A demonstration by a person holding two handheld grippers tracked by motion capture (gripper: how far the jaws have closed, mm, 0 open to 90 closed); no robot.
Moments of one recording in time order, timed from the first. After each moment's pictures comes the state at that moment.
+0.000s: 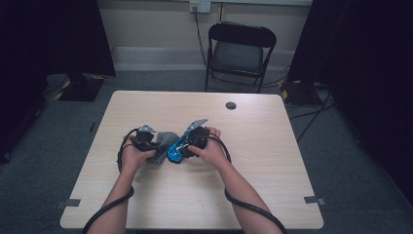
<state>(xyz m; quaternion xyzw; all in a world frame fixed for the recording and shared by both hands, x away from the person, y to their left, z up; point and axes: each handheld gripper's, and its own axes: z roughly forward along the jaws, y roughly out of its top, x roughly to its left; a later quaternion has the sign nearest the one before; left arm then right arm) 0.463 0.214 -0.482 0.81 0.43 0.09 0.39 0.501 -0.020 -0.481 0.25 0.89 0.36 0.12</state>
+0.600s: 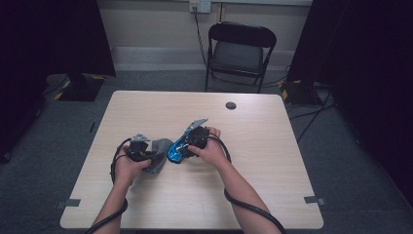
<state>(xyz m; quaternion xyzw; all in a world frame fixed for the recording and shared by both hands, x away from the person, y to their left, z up) 0.427 0.224 -0.484 0.80 0.44 0.07 0.40 0.502 -0.020 -0.480 0.25 0.89 0.36 0.12</state>
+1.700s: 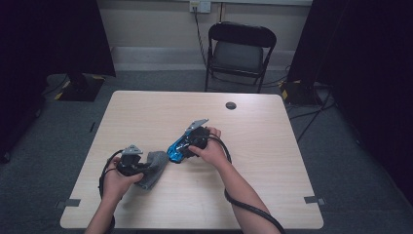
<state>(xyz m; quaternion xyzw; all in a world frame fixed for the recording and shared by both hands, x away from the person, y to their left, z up) 0.385 0.241 -0.472 0.81 0.44 0.07 0.39 0.501 -0.022 -0.481 0.25 0.89 0.36 0.12</state>
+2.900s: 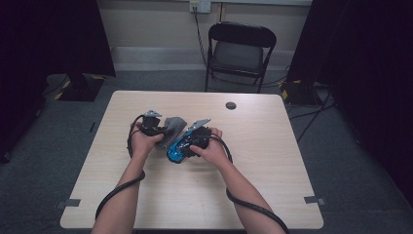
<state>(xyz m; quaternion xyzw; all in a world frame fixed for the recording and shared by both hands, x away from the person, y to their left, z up) 0.518 0.190 -0.468 0.79 0.45 0.12 0.41 0.503 -0.026 -0.483 0.26 0.88 0.37 0.12</state>
